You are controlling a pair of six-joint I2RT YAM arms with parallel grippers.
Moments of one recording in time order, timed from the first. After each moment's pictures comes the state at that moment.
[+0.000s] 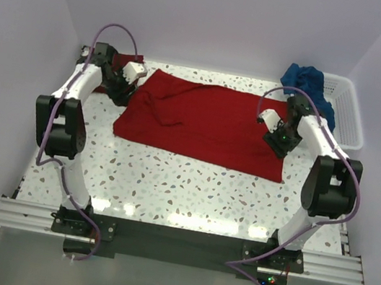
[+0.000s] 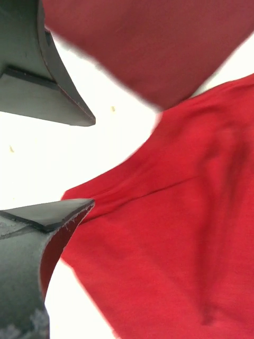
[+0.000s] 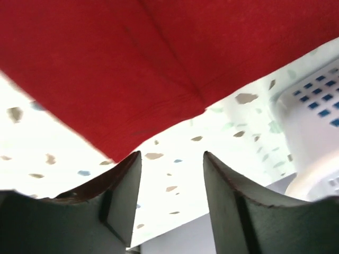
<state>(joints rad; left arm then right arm) 0.01 1.99 1.68 -0.78 0.35 0.80 0.03 1.81 1.39 -0.93 0.00 -0.89</state>
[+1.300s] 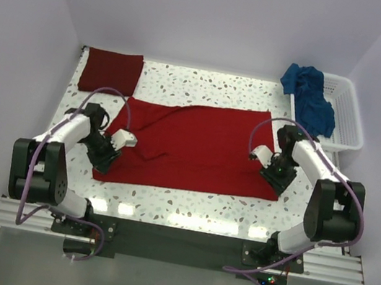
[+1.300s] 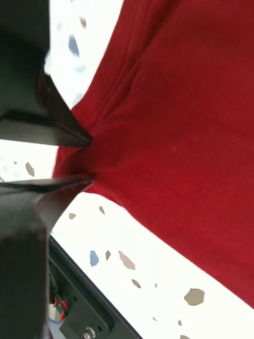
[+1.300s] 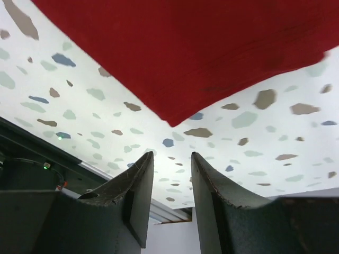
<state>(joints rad) 0.07 1.47 0.82 -0.98 0.30 0.94 0.08 1.54 0.98 -1.09 0.02 -0.88</state>
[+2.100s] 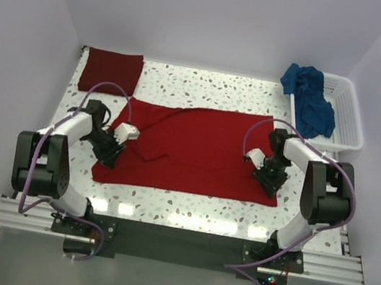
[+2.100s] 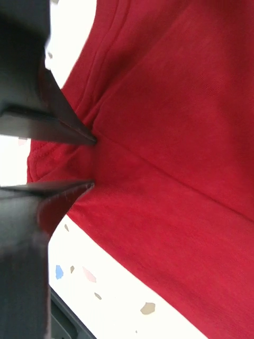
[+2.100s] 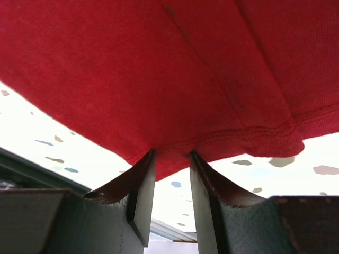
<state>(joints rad) 0.07 1.53 0.84 -0.85 0.38 0.89 0.11 1.71 0.99 -0.99 -0.04 -0.79</state>
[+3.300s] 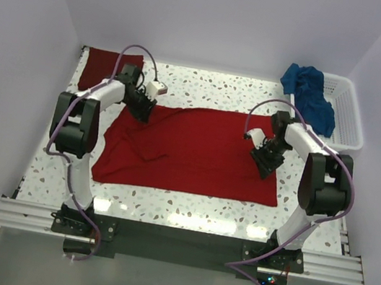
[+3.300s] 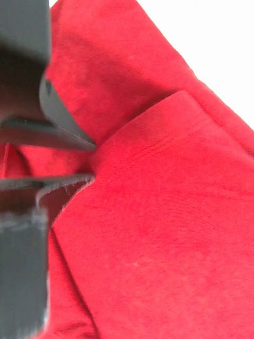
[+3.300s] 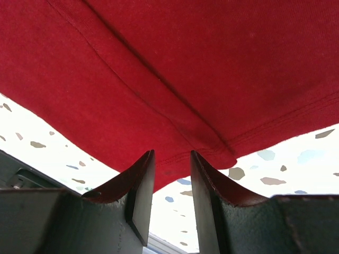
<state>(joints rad) -0.11 2.01 1.44 -0.60 0.41 0.53 0.11 1.79 1.23 -1.04 -0.18 -0.70</state>
